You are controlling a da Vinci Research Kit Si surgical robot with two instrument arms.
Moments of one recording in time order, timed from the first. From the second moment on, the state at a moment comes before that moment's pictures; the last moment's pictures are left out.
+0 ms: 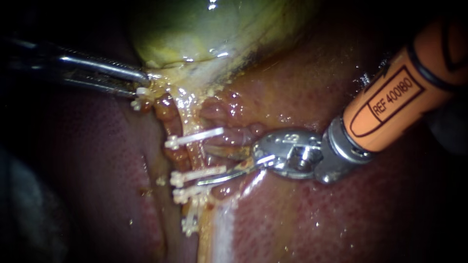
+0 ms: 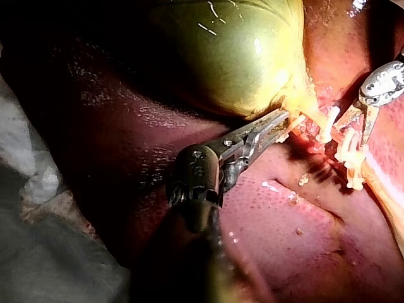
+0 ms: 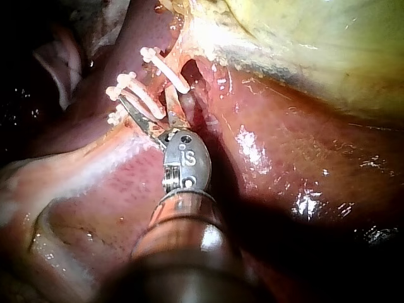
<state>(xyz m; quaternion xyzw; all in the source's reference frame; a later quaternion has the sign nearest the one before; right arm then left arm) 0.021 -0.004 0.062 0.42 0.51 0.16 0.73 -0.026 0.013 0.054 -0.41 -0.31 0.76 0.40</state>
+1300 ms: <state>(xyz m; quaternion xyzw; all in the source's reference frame) 0.029 -0.004 0.061 0.43 0.55 0.19 0.69 -0.027 0.013 0.054 -0.41 -0.31 0.76 0.40</state>
